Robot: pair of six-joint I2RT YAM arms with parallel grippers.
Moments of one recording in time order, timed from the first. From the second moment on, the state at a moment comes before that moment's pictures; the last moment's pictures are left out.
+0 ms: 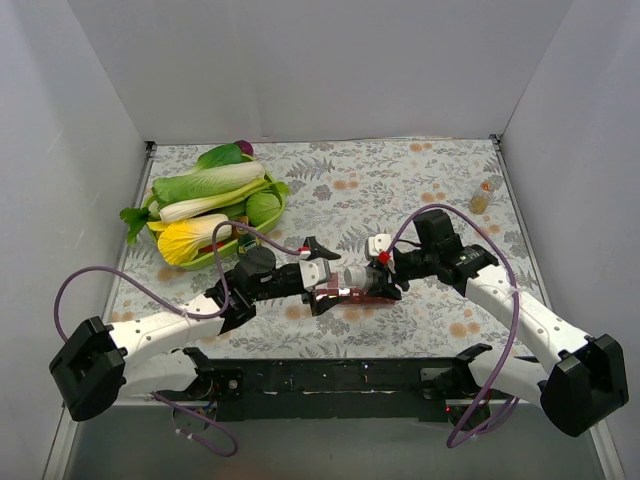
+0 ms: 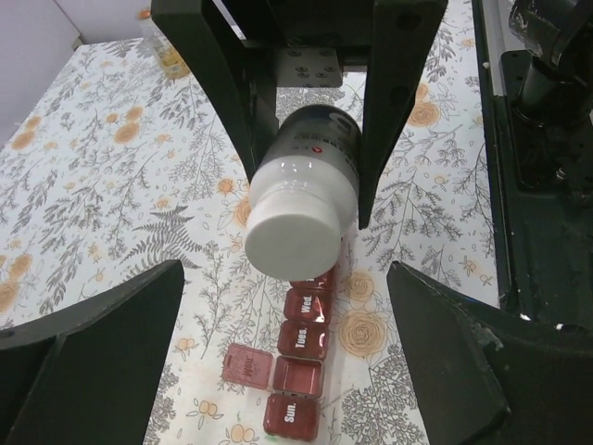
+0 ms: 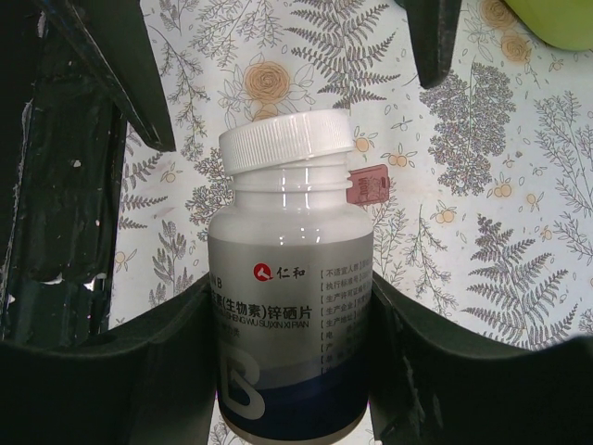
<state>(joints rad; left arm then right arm) -0.89 1.09 0.53 0.45 0.46 0.29 0.53 1.09 0.79 -0.52 -0.86 -0.79</state>
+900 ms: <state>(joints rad) -0.86 1.25 0.78 0.20 0.45 -0.21 0.52 1.09 0.79 -0.51 -0.85 -0.79</state>
